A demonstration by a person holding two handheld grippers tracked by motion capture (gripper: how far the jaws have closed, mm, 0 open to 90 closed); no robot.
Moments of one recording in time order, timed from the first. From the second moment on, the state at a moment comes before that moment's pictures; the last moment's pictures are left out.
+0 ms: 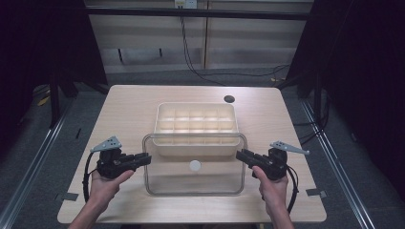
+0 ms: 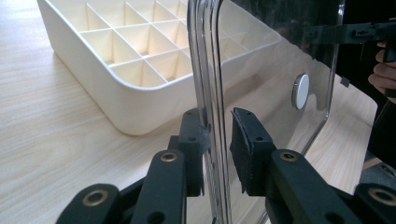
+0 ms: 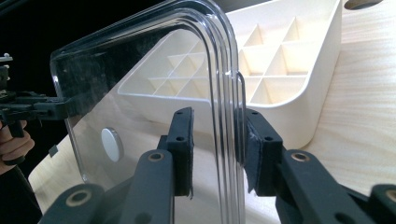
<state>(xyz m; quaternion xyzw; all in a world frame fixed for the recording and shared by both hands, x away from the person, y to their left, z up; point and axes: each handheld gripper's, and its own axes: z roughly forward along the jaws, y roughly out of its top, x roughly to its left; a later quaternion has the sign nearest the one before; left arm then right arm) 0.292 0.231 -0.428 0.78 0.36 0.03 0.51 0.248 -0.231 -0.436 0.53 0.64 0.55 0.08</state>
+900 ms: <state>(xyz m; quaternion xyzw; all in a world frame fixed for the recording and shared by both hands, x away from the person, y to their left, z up) 0.314 0.224 -0.401 0.77 0.36 0.04 0.53 0.269 -0.238 -0.418 0.53 0.63 0.57 0.09</state>
